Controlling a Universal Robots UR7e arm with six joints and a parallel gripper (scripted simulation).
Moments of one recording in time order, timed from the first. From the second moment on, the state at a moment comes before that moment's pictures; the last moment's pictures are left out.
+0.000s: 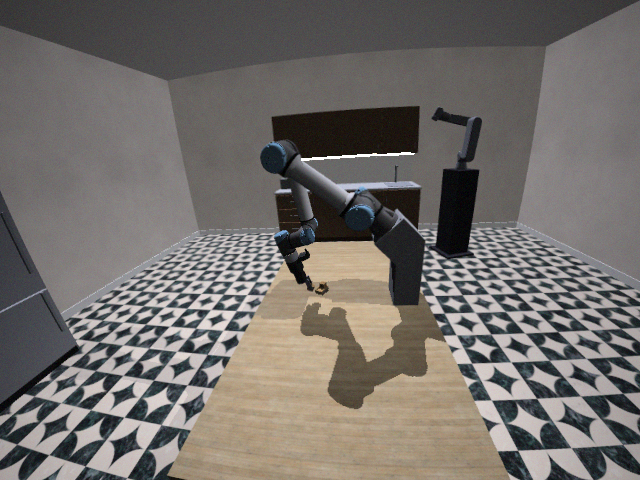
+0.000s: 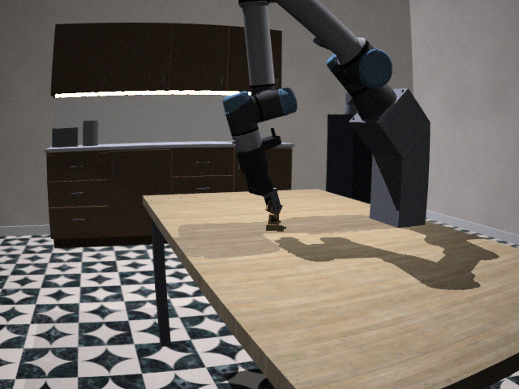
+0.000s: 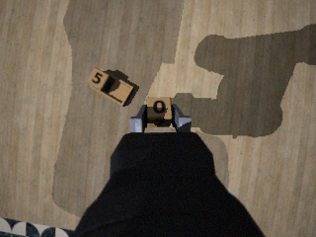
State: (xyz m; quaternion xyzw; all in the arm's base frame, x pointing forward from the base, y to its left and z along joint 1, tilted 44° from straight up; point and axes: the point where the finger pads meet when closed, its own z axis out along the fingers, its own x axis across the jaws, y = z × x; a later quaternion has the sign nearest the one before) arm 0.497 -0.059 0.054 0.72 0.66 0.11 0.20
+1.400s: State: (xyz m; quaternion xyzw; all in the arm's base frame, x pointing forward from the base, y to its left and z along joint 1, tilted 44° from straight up) arm 0.500 -0.059 0.056 0.74 0.67 0.02 0.10
